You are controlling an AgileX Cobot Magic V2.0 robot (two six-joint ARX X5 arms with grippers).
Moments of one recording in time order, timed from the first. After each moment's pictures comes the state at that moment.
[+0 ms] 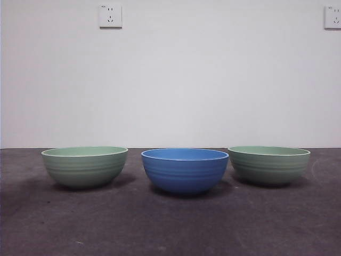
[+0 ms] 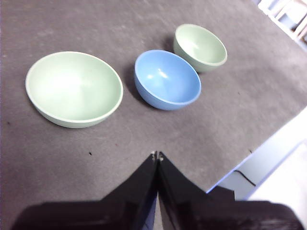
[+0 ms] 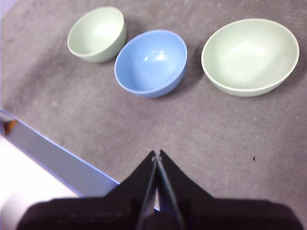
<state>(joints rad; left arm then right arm) -0.01 0.61 0.79 -0.90 0.65 0.12 0.09 0.67 0.90 -1.04 -0.52 -0.15</state>
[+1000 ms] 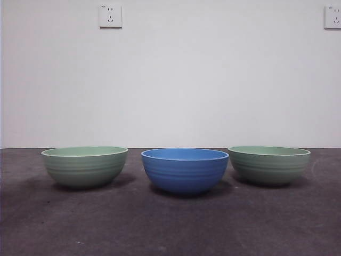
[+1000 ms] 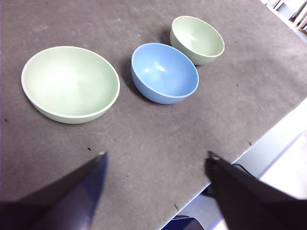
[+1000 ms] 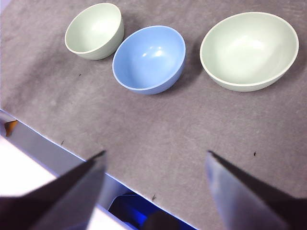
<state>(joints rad) -0.01 0.61 0.79 -0.92 0.65 0.15 0.09 0.67 0.90 -1.05 -0.52 -0.12</state>
